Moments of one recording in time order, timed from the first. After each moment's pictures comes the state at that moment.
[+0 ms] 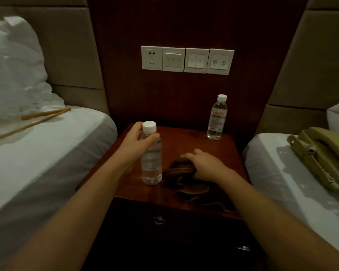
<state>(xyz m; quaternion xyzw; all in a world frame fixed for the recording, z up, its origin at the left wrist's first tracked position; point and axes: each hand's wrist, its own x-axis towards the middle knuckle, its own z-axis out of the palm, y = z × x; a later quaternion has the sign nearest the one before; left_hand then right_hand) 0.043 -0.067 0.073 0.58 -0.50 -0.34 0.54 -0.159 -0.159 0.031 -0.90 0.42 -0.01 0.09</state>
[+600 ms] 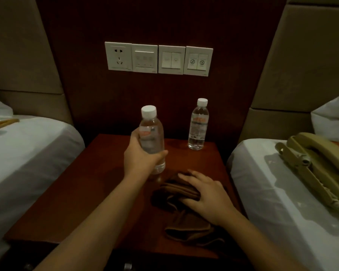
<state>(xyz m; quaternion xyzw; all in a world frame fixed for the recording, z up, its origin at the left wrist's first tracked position) -0.019 -0.175 0.021 0.63 -0.46 -0.22 0.59 -0.217 -0.165 -0.011 -0.86 0.47 -0.12 0.14</state>
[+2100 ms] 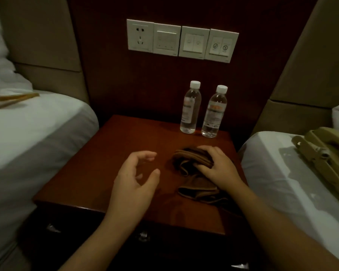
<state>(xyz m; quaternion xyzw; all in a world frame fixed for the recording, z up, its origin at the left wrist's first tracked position) -0.015 -0.033 0.019 0.60 -0.50 -0.25 0.58 -0.205 -0.197 -0.017 -0.82 0.48 -0.25 0.17</state>
